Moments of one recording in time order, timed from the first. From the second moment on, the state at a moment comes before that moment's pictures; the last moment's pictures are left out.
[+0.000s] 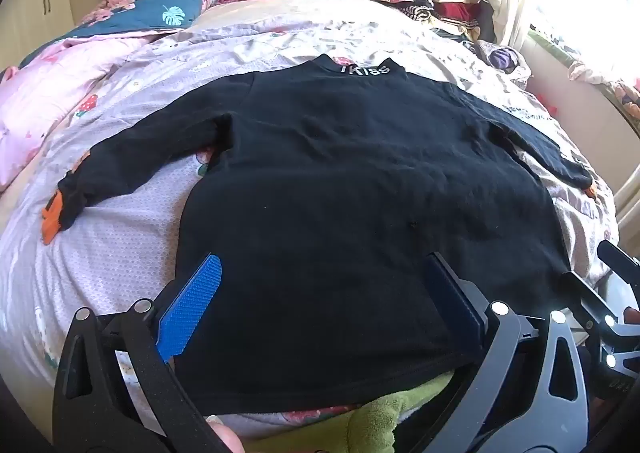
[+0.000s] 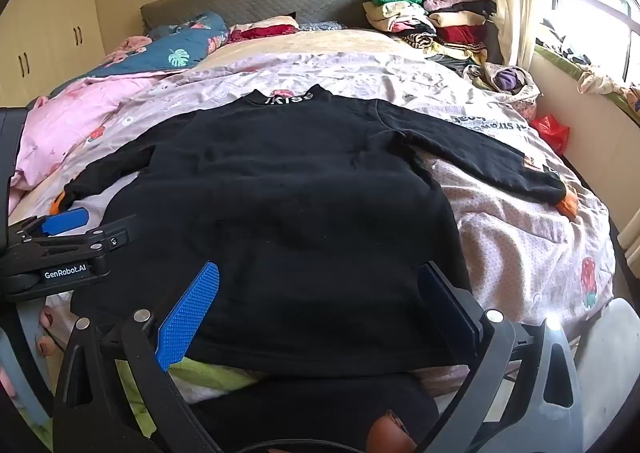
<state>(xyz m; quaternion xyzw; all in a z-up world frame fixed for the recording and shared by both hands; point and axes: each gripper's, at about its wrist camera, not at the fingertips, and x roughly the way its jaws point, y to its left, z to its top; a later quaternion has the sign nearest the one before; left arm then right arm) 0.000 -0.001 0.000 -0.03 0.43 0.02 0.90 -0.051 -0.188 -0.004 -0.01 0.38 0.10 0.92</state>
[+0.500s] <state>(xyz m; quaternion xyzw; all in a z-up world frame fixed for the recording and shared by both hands) -0.001 0.004 0.003 -0.04 0.42 0.01 0.90 -0.054 -0.182 -0.002 -0.01 0.37 0.10 0.92</state>
